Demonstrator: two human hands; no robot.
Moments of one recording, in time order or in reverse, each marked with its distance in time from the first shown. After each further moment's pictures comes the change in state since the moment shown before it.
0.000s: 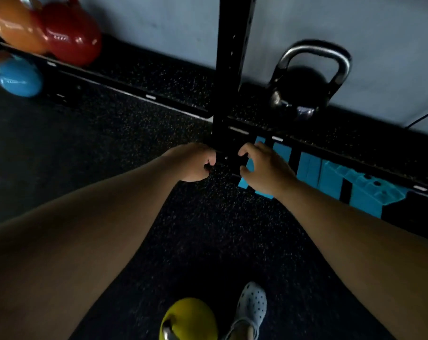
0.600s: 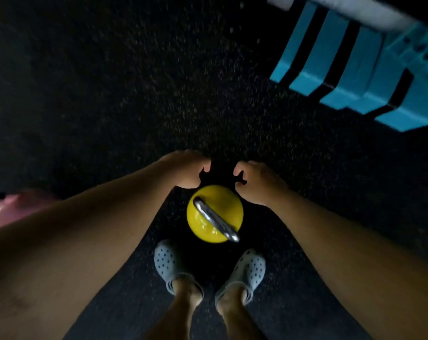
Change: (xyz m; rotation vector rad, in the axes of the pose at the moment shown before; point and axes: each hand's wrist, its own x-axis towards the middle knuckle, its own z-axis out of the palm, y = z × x) left_hand -0.194 -0.052 0.300 -0.025 -0.437 -0.055; right_hand -0.226 -0.041 0.280 0.106 -0.529 0.230
